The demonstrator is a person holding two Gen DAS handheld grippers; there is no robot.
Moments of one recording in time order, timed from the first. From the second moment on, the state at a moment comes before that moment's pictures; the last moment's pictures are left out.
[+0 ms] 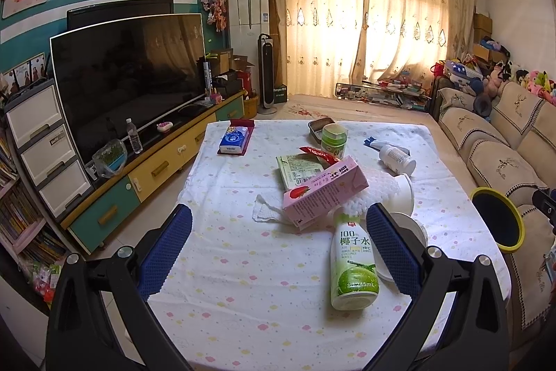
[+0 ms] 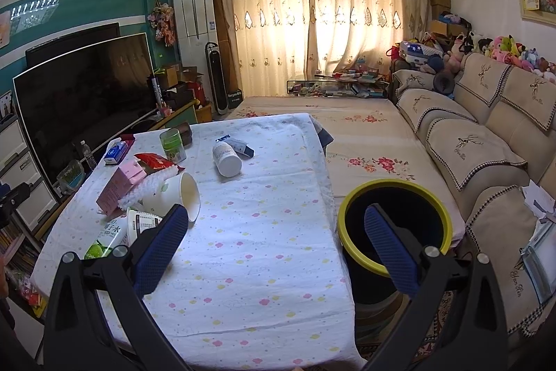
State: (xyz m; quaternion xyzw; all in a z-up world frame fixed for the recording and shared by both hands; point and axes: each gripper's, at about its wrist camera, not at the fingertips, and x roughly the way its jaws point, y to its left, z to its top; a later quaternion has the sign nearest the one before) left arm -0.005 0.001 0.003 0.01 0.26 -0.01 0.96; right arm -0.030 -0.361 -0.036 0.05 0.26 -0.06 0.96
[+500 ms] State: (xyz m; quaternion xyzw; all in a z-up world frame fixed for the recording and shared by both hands) left arm -0.004 0.001 0.002 0.01 0.27 -0.01 0.96; right arm -0.028 -0.360 -0.032 0.06 0.26 -0.06 0.96
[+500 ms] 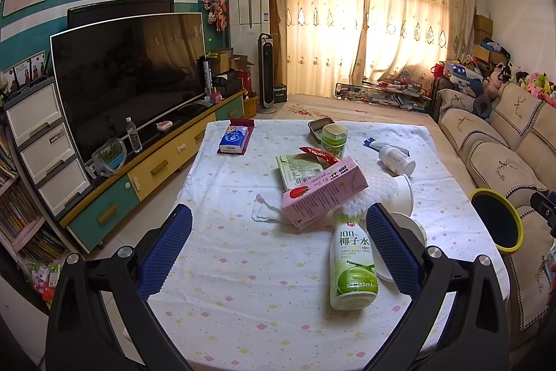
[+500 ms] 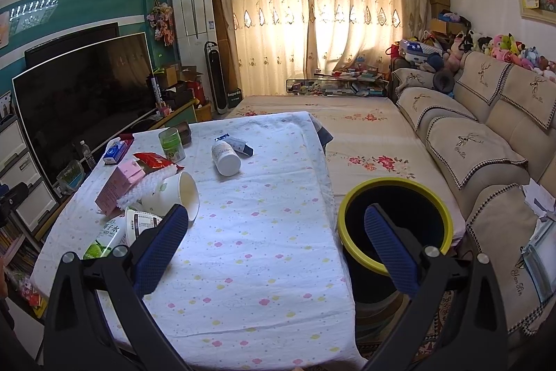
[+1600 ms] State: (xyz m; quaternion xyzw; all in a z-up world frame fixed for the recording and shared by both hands) left arm -0.003 0.000 0.001 0.01 0.27 -0.01 0.96; right arm -0.026 -0.359 -0.034 0.06 0.27 -0.06 0.96
